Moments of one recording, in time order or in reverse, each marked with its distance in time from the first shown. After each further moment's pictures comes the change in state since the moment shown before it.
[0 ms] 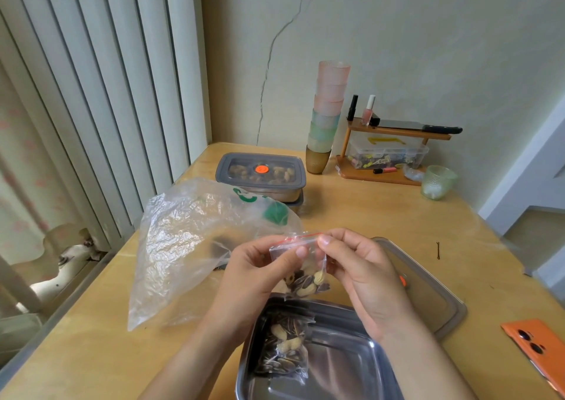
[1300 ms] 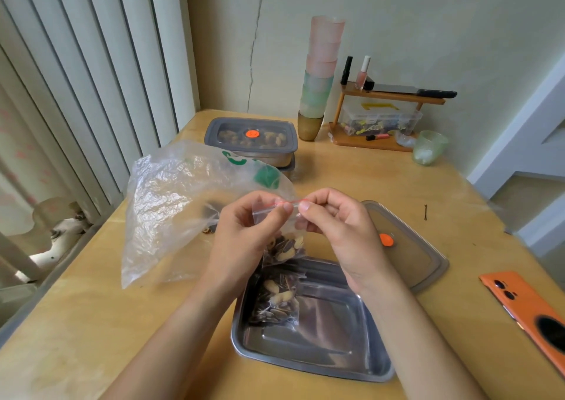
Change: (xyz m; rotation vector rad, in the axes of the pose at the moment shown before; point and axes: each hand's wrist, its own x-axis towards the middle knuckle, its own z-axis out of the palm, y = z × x) left_hand 0.000 -0.008 -0.002 0.147 0.085 0.108; right_hand -0.002 0.005 0.008 -0.173 0.015 -0.107
